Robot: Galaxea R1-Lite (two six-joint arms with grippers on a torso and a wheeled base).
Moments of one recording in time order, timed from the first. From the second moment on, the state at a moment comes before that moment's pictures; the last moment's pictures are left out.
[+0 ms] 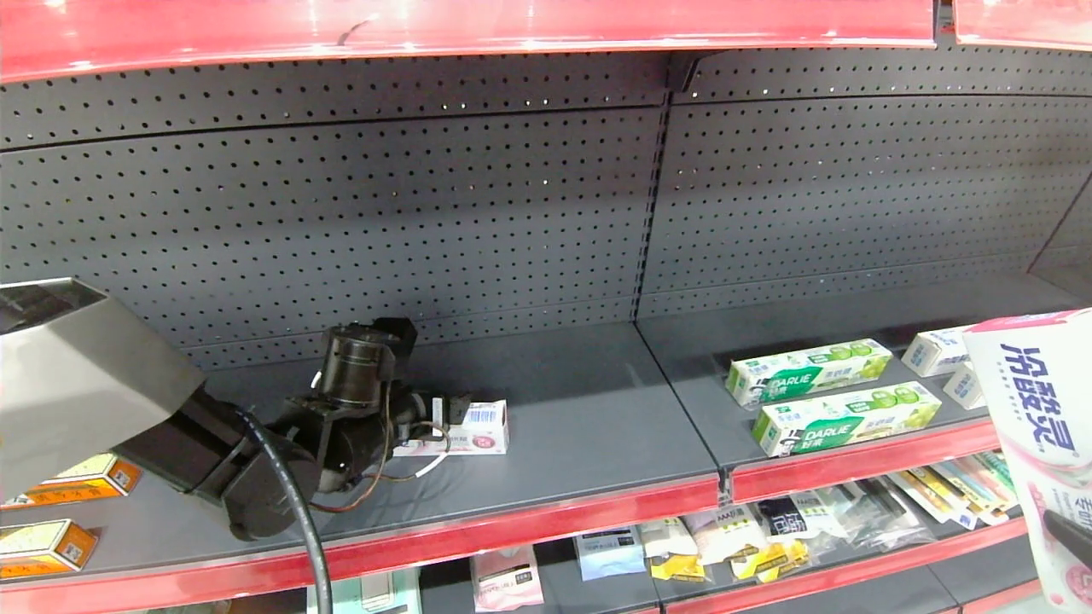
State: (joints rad) left arm -0.43 2.04 -0.71 -0.77 0.21 -0.20; right arm 0.13 0.62 -0.23 -0.16 -0.01 -0.20
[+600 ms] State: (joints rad) left arm -0.44 2.01 -0.66 -0.77 0.19 -0.22; right arm 0.13 0.62 -0.23 -0.16 0.00 -0.20
